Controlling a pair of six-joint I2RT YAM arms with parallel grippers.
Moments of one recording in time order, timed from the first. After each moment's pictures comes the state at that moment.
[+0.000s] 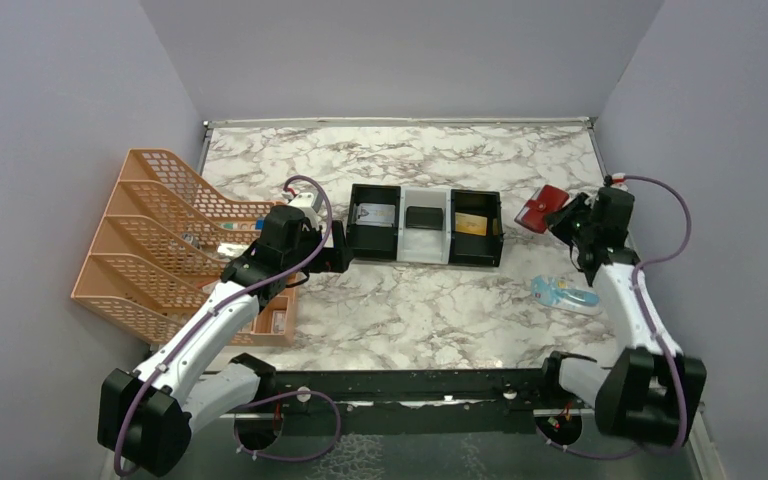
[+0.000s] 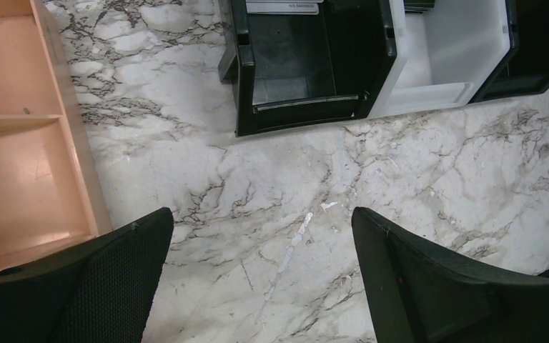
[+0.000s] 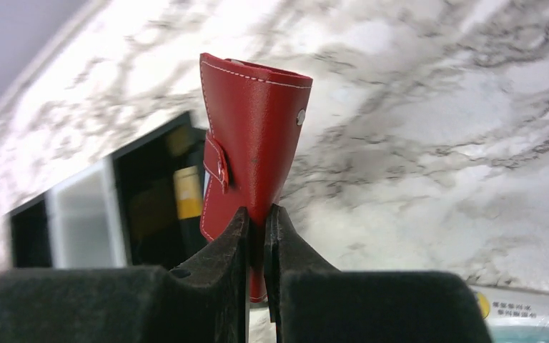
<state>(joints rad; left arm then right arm) -0.43 0.99 0.71 -0.37 0.09 -0.38 -0.19 1.18 0.71 -0.12 -0.13 0.50</state>
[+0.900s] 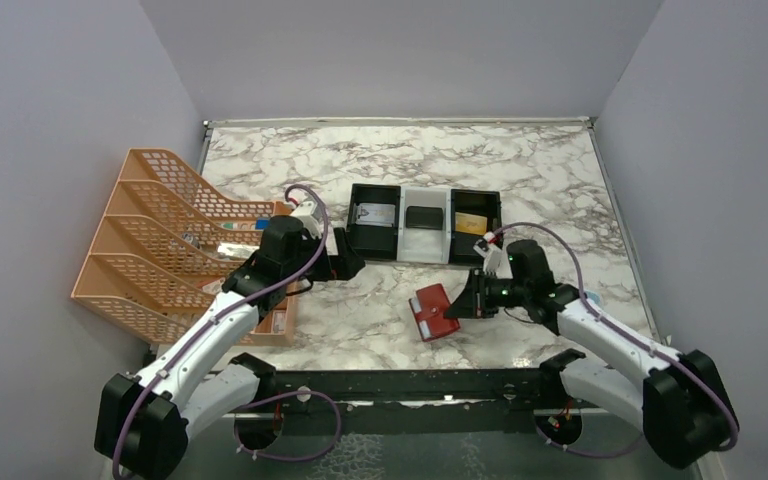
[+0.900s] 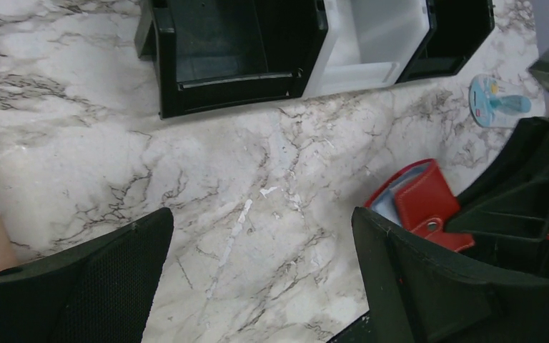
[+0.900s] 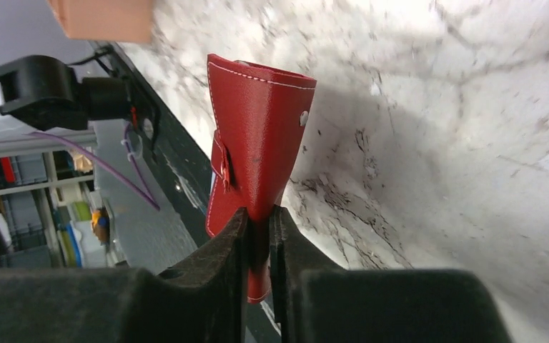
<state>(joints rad) -0.44 0.95 0.61 -0.25 0.23 -0.51 0.41 0.96 0.39 -0.16 -0.72 0.54</state>
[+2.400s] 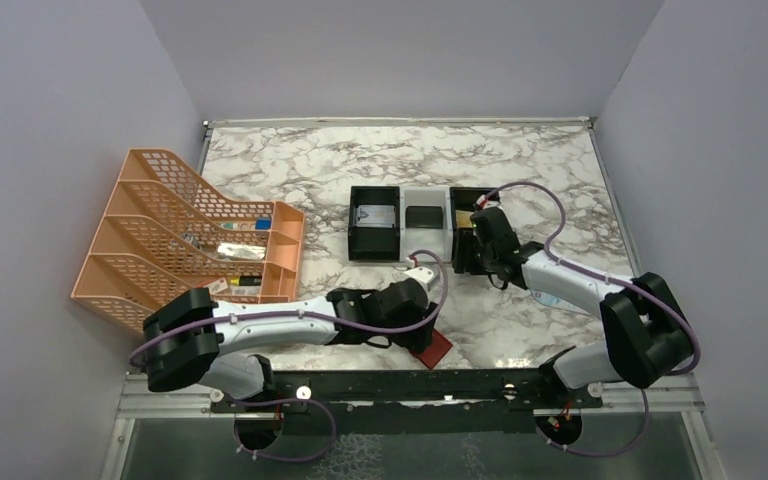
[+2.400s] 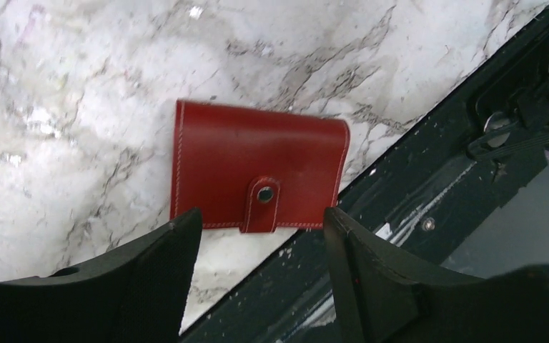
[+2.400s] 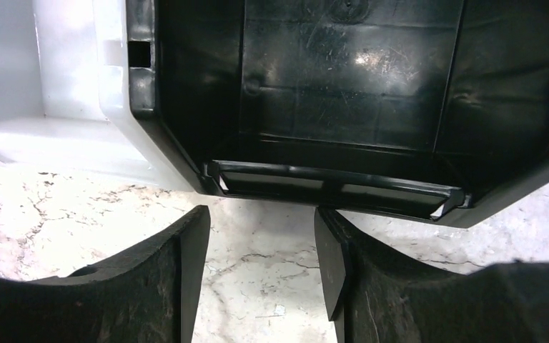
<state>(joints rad) -1.22 1.34 0.76 -0.28 -0.09 -0.68 0.51 1.41 0.70 -0.18 0.14 0.46</state>
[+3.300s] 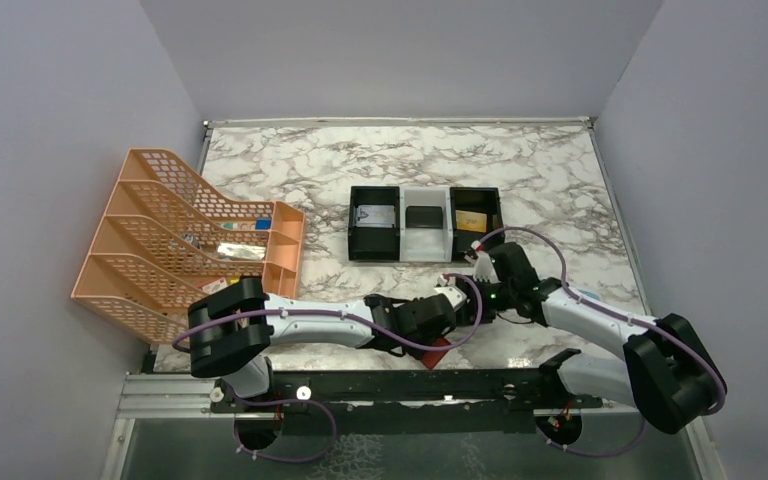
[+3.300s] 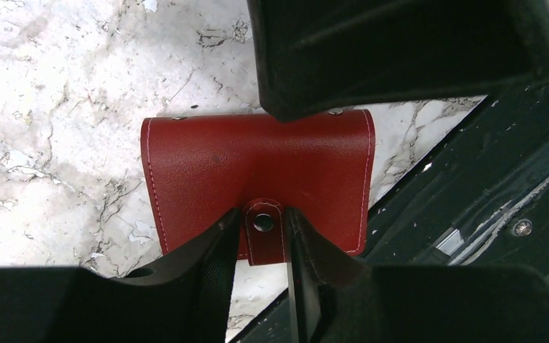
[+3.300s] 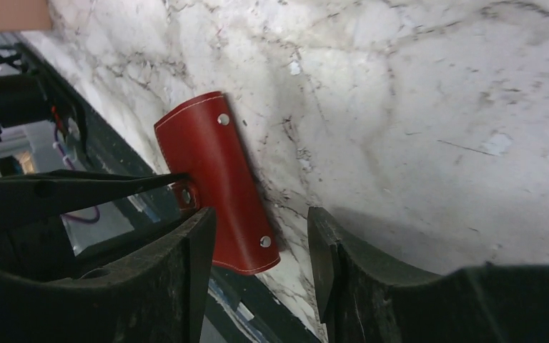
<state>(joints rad) -1.32 1.60 0.92 -0.35 -0.18 -0.48 0.50 1.17 0.40 -0.17 -0.55 0.50</state>
